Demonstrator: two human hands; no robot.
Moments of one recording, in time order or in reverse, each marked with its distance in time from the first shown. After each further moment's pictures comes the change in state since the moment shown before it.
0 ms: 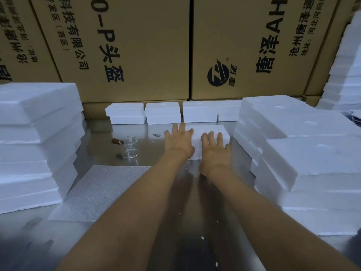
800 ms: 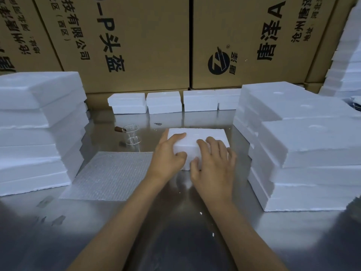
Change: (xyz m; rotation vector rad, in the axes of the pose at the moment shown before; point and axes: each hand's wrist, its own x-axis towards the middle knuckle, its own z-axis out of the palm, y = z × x) left_hand -0.111 -0.023 0.007 -0.808 0.207 -0.057; right_hand -0.109 -0.016 0.011 0.423 0.638 -0.003
